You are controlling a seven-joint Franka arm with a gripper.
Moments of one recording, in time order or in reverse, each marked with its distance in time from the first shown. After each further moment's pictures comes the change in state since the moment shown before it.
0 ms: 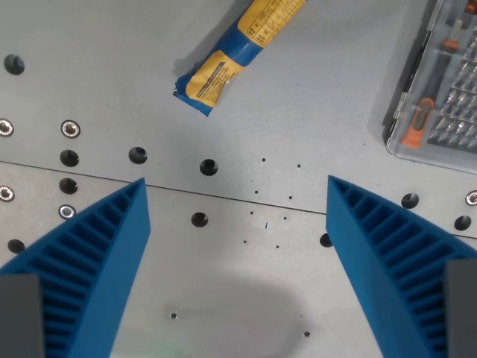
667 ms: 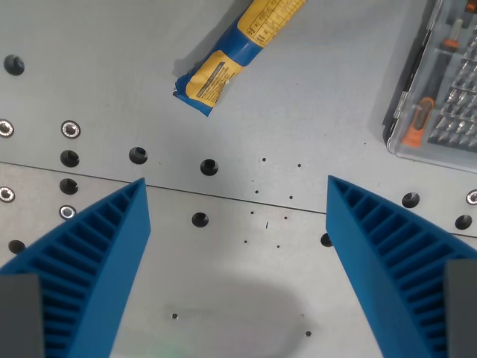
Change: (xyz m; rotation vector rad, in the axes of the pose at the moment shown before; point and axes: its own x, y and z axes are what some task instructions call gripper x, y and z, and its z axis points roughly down) arm 0.000 0.000 0.001 0.000 -0.002 0.007
